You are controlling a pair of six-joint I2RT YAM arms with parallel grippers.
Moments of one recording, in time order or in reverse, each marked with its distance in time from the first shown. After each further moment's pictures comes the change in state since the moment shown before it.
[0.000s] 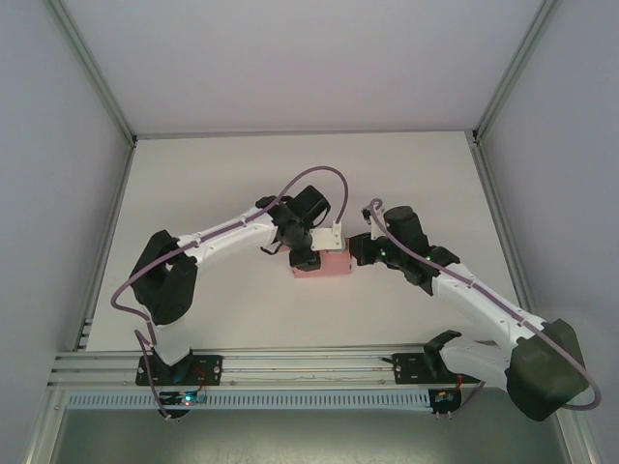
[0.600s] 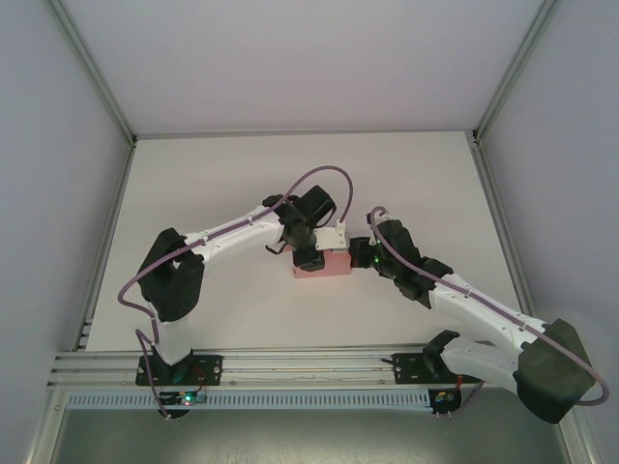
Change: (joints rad) left arm -0.016 0.040 0.048 -0.030 -0.021 -0.050; right arm 0.129 -0.036 -0.083 0.104 0.266 0.251
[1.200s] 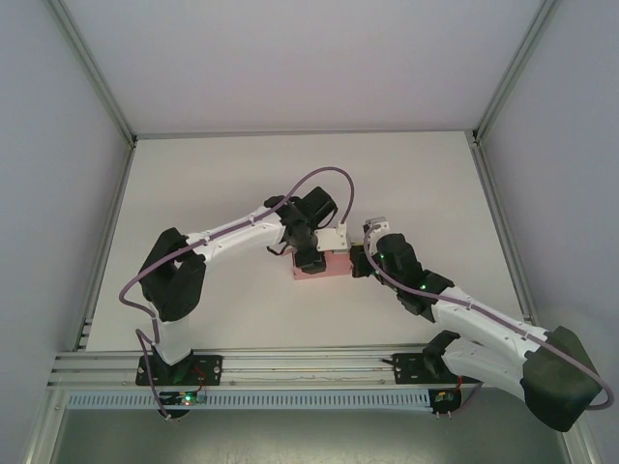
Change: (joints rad) left arm -0.008 0.006 0.000 0.002 0.005 -0.003; right arm 0.044 -0.069 -0.135 0.158 0.060 -0.193
